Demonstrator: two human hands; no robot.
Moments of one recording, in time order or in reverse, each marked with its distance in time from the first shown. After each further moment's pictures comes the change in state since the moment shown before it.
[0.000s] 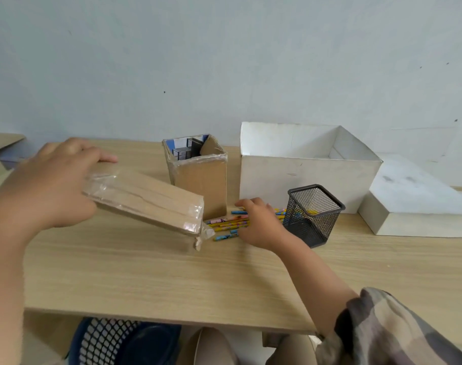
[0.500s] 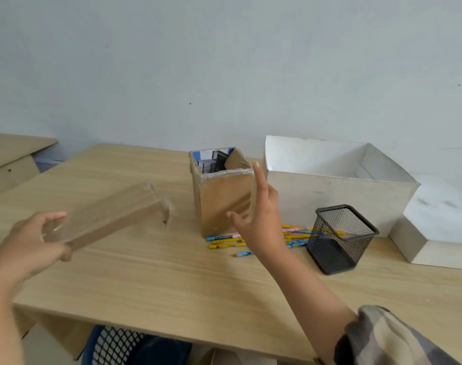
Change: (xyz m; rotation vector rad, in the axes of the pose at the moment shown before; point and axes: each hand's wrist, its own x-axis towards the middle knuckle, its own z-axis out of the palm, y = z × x) left_hand -0.040 -0.103 0.077 -0.622 0.014 -0.709; right_hand 0.015 -0.051 0.014 0.353 0.486 -0.231
